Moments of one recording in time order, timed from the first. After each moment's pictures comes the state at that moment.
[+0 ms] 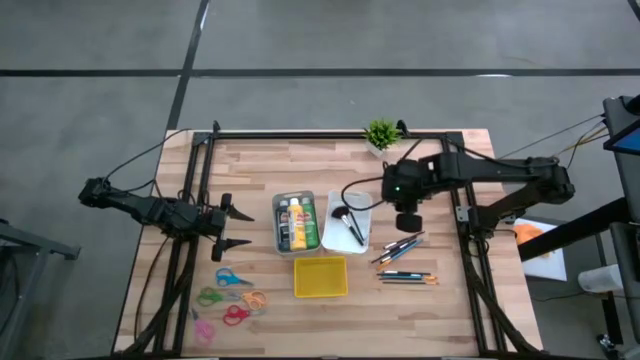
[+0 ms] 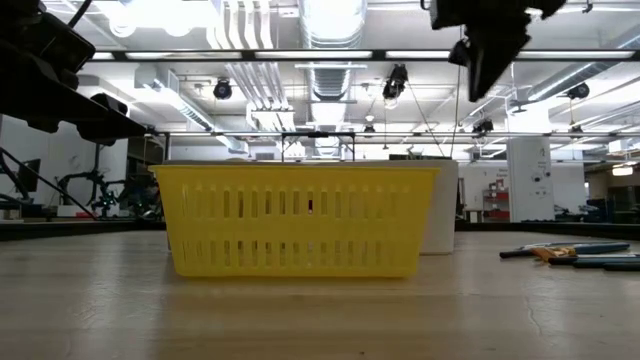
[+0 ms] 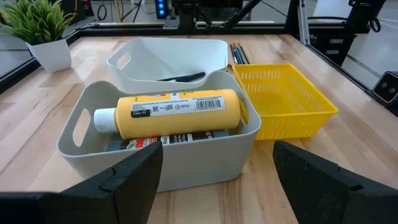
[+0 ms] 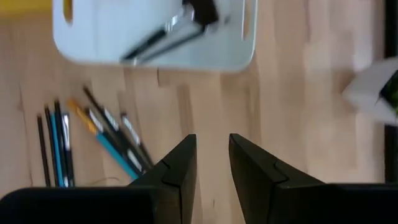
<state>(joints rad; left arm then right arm) -0.31 0.15 0.09 -0.27 -0.24 -0.09 -0.04 1.35 1.28 -1.22 0.11 0.04</state>
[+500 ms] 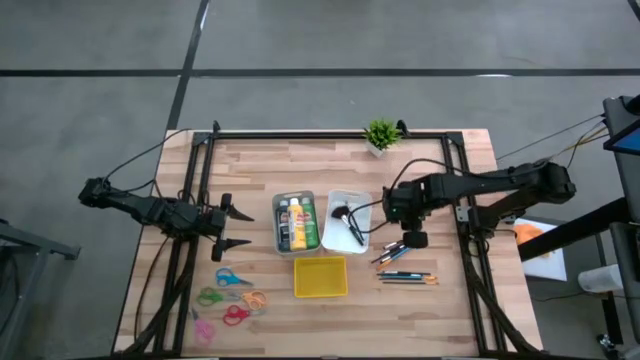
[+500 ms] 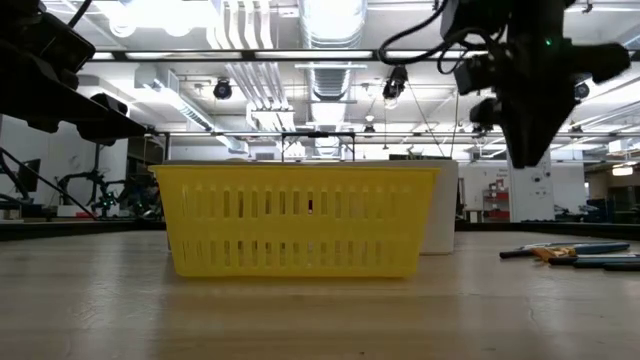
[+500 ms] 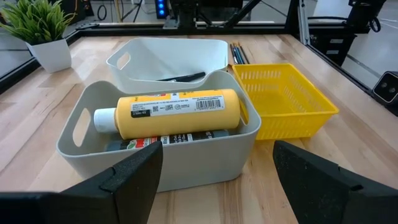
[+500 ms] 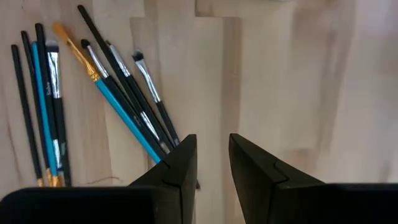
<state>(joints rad) -0.31 0.15 0.09 -0.27 -0.24 -0.09 0.00 1.34 0.95 -1.04 0.01 0.02</state>
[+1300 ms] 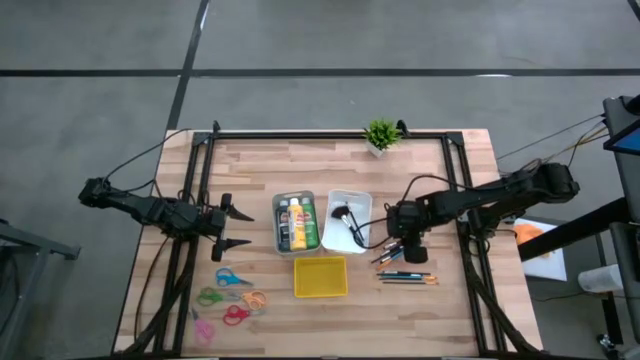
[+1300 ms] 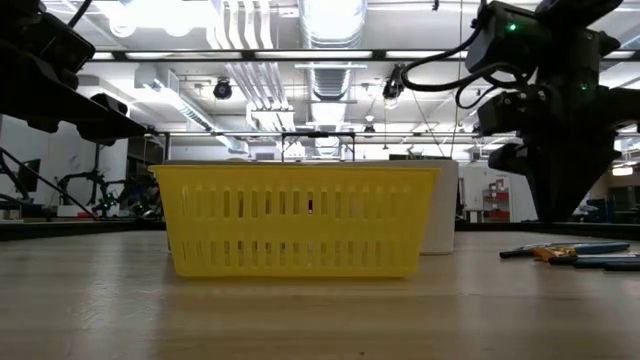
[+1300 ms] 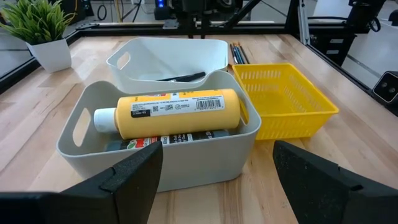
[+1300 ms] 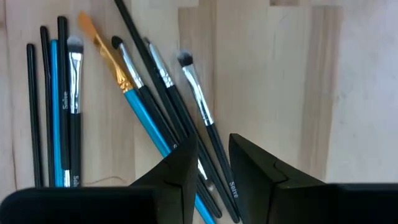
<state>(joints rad) -0.31 0.15 0.09 -0.27 -0.24 -0.09 0.08 1.31 0.65 -0.66 -0.09 0.11</state>
